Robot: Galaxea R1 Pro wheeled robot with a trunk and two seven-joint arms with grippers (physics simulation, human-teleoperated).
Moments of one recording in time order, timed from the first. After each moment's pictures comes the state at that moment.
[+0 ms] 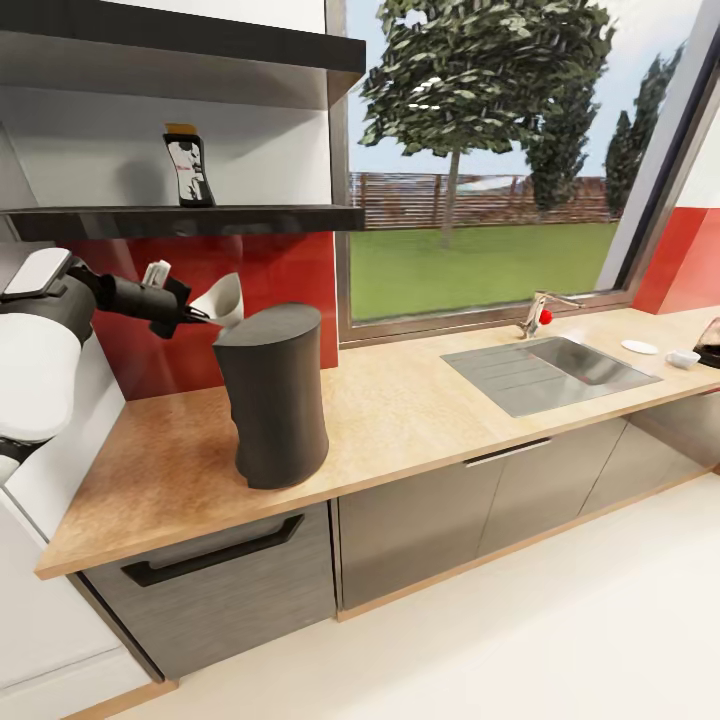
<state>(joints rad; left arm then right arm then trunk) -1.66 0.22 0.51 -0.36 1.08 1.00 0.72 0.00 0.06 -0.01 -0.23 0.00 -0.09 -0.01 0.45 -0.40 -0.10</state>
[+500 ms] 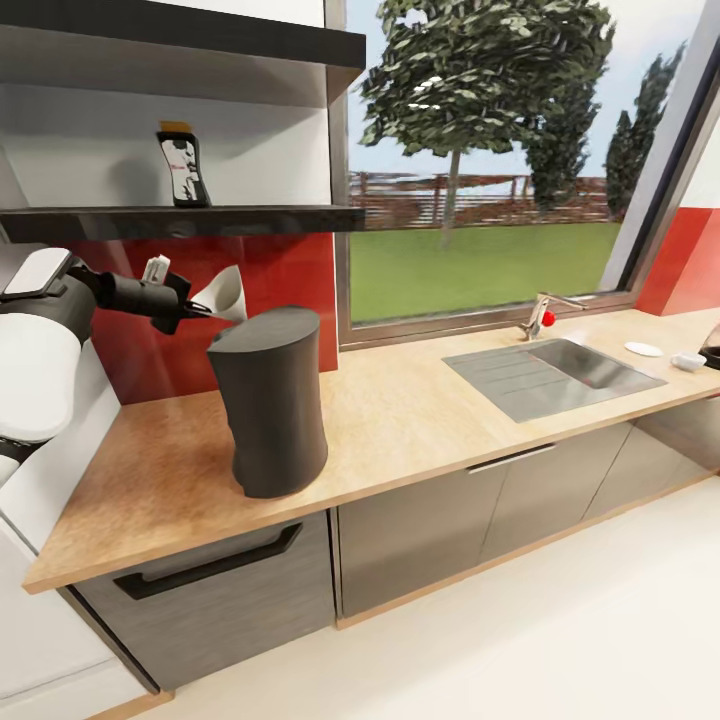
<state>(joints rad) -1.66 0.22 0.51 -0.36 1.08 1.00 0.66 0.00 0.06 -0.01 -0.23 0.00 -0.09 -0.01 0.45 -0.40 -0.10</state>
